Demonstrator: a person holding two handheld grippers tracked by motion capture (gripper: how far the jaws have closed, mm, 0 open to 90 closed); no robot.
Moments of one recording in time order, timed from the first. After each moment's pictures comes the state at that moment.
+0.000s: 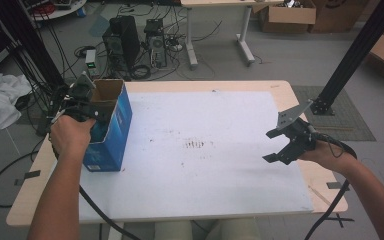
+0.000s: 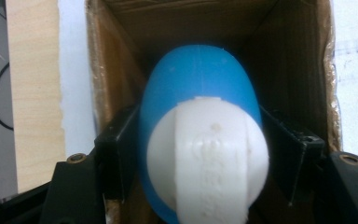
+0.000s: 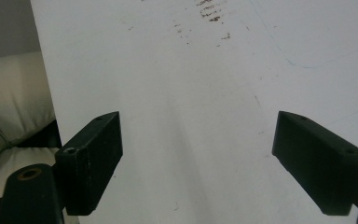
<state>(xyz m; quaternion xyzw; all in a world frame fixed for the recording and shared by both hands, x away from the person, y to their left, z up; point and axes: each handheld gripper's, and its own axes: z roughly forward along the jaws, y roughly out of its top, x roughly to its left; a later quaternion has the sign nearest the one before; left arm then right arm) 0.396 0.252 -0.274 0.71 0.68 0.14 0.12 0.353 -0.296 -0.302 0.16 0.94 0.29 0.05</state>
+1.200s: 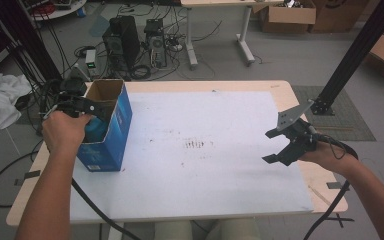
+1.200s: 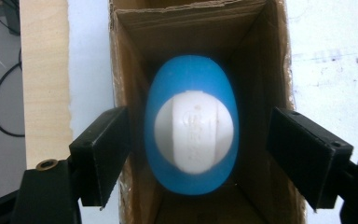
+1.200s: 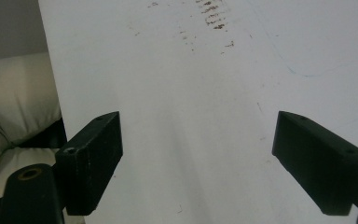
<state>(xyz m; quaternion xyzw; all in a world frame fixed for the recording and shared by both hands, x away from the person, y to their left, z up) 0.385 0.253 -0.246 0.71 0.67 0.14 0.13 0.346 -0.292 -0.295 0.15 0.94 0.30 0.06</state>
